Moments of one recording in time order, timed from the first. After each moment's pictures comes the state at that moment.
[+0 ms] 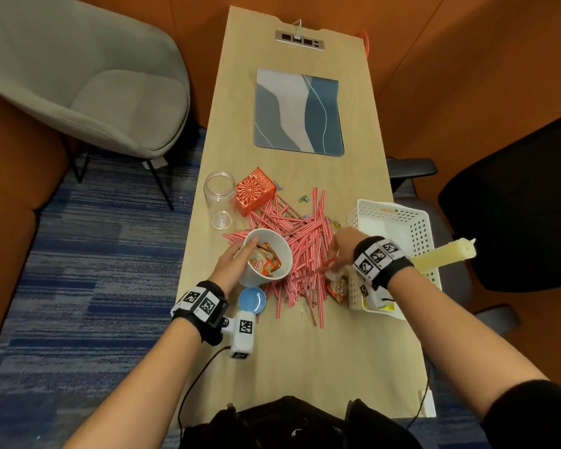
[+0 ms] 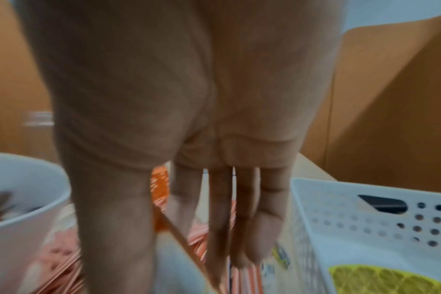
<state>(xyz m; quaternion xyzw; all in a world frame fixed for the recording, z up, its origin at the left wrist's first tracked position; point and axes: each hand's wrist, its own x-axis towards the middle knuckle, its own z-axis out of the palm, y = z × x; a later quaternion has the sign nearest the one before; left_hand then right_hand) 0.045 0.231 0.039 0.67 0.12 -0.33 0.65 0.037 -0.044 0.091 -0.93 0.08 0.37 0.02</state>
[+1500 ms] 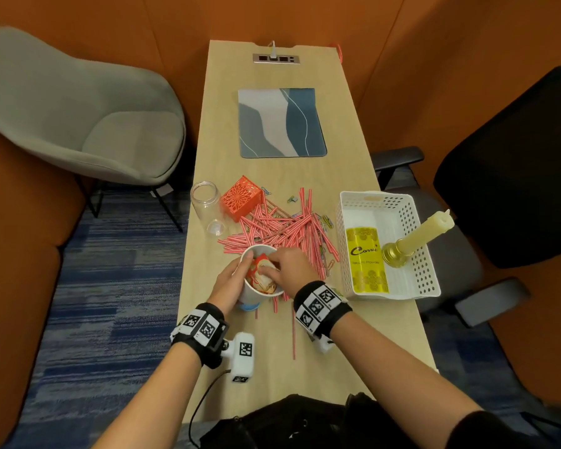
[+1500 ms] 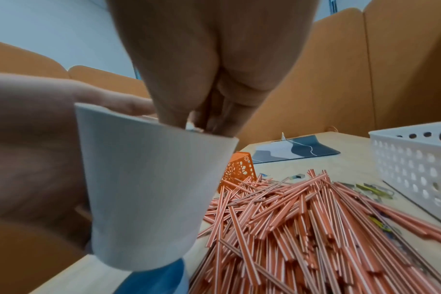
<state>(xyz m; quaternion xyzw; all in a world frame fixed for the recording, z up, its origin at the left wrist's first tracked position) -0.012 0.224 0.072 0.70 0.11 -0.30 0.63 -0.034 0.067 0.088 -0.95 0.04 0.08 0.29</state>
